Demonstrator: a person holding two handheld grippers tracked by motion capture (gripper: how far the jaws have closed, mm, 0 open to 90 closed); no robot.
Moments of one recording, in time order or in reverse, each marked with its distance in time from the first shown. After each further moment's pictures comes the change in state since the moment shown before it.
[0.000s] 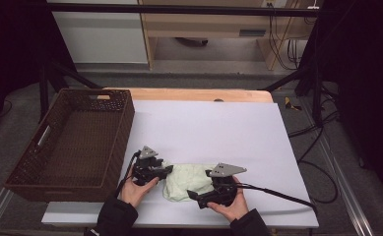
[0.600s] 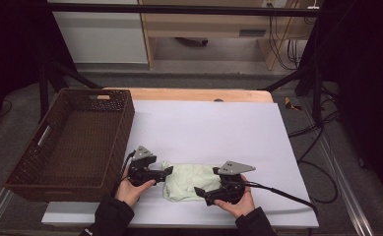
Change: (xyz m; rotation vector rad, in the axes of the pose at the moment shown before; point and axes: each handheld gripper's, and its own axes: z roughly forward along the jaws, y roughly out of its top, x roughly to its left) left arm 0.006 -0.003 -0.011 -0.081 -0.047 -0.017; right arm -0.016 -0.003 -0.014 -0.028 -0.016 0.024
